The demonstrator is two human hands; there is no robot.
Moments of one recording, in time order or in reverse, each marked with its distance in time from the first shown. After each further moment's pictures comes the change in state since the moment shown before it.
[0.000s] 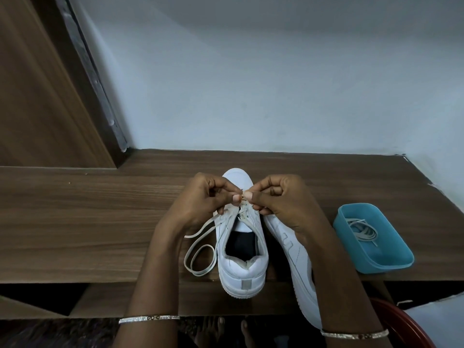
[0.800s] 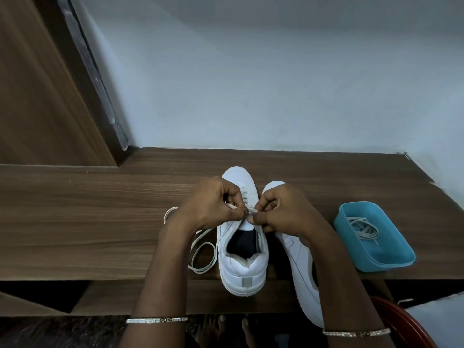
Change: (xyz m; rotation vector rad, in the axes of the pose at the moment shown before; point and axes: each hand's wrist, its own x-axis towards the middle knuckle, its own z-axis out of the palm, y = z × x) left_hand 0.003 0.001 0.009 0.423 -0.065 0.021; right_hand 0.003 0.013 -0.002 -0.405 -0.100 0.118
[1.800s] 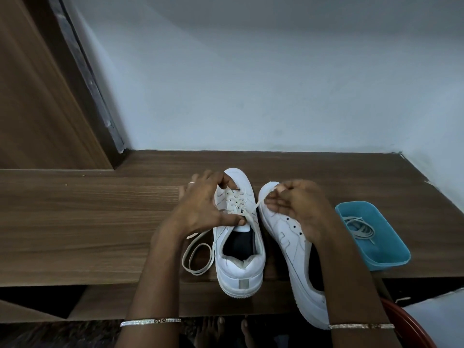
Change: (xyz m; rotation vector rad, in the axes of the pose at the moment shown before) left_hand -0.002 -0.010 0.000 0.222 0.113 -0.096; right_hand 0.001 0.003 -0.018 0.750 0.193 0.170
